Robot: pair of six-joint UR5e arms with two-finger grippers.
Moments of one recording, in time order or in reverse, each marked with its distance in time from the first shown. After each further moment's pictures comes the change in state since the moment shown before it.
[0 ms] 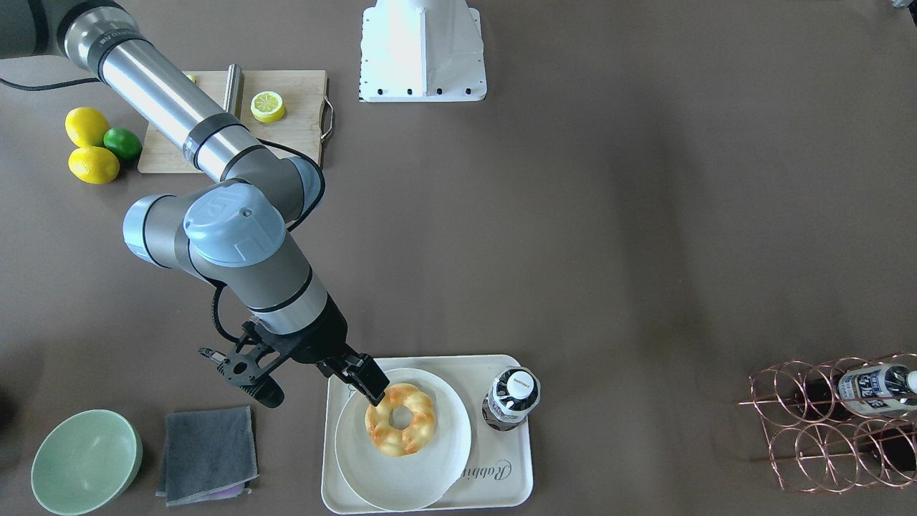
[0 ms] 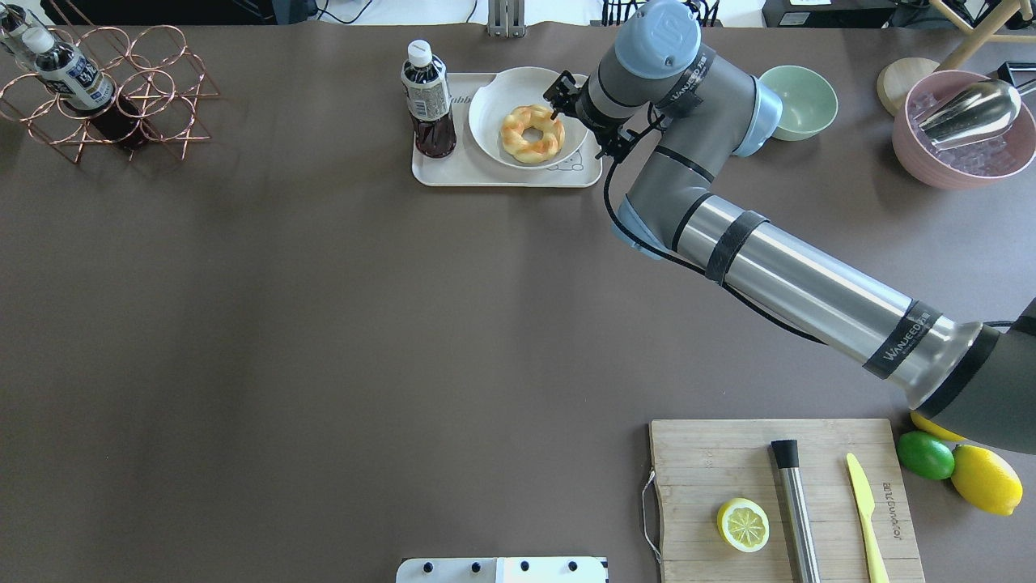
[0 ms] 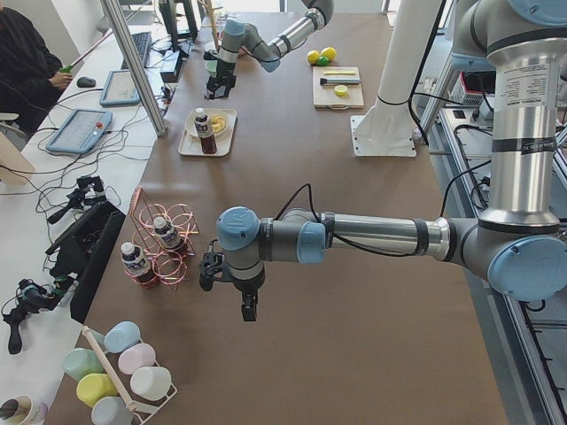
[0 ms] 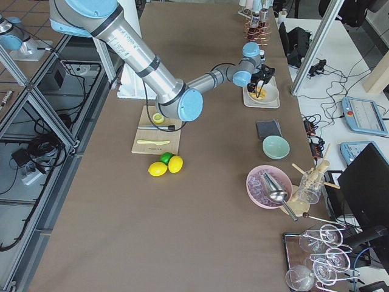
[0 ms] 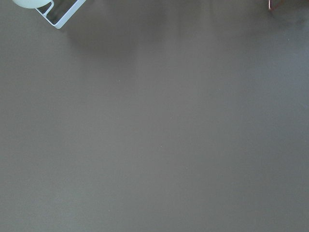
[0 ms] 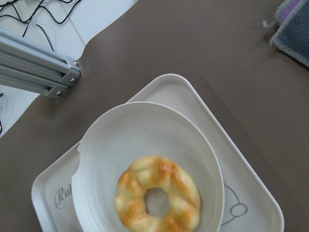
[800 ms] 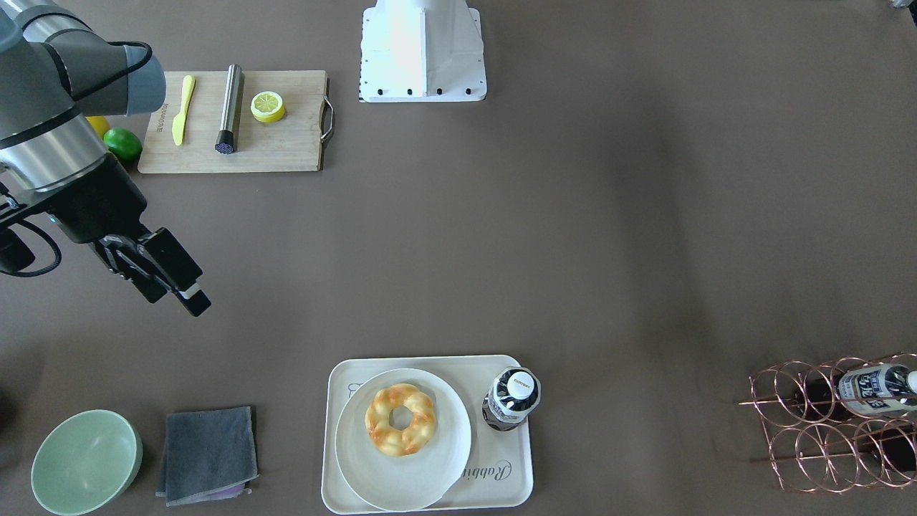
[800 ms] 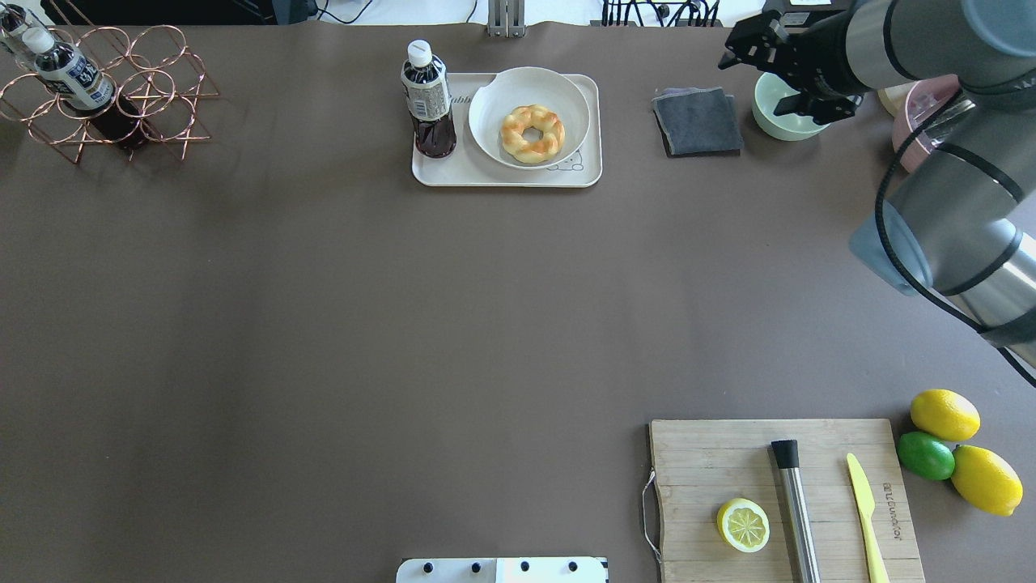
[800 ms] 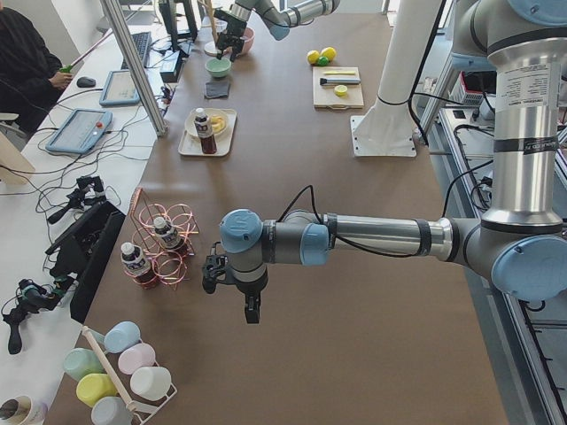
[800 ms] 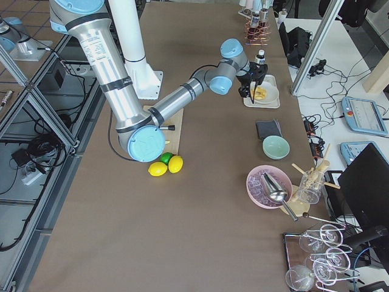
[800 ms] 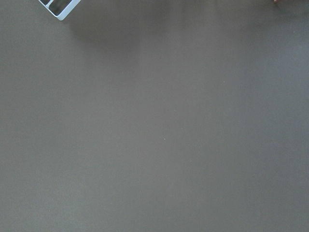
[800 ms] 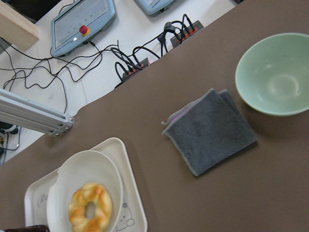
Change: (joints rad) left arm -0.001 0.029 -0.016 -0.001 0.000 0.004; right arm 0.161 -0.472 0.679 -0.150 0.015 -0.189
